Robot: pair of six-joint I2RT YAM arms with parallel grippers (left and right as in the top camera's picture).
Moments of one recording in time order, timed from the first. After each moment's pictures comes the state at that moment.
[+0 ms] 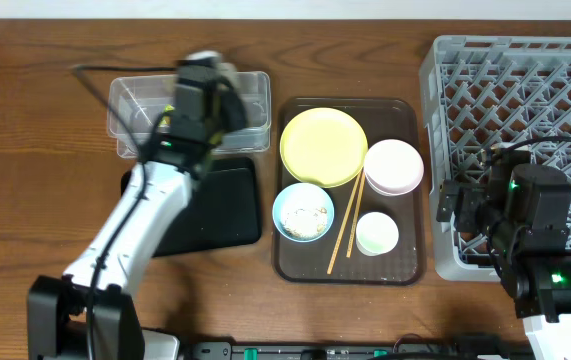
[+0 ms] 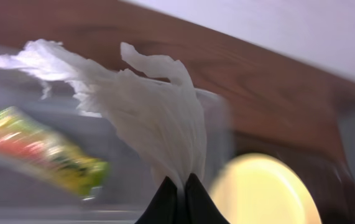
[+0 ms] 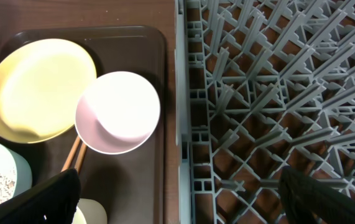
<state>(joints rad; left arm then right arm) -0.21 1.55 1.10 -0.22 -0.01 -0.50 0.04 0.87 0.85 -0.75 0.02 0.10</state>
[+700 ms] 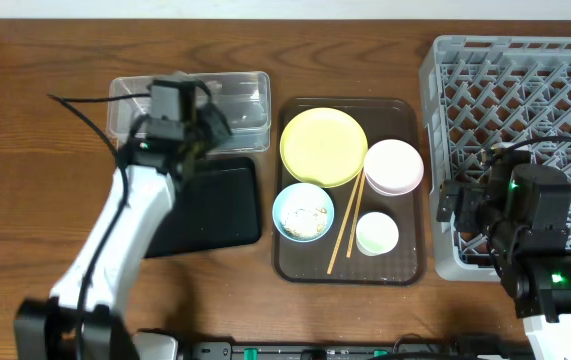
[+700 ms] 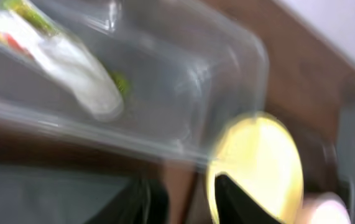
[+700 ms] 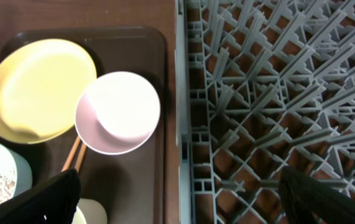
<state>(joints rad) -0.19 1.47 1.10 -0.50 0.11 -0.64 0.04 0.87 0.86 -0.75 0.02 0.10</state>
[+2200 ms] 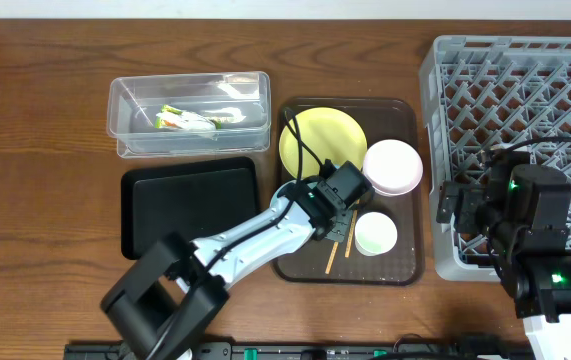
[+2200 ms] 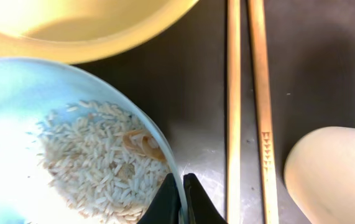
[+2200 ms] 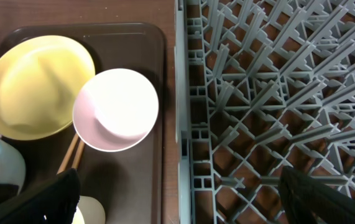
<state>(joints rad) -0.86 1.77 1.11 -0.57 -0.06 -0.51 0.04 0.87 0.86 -0.76 0.02 0.10</state>
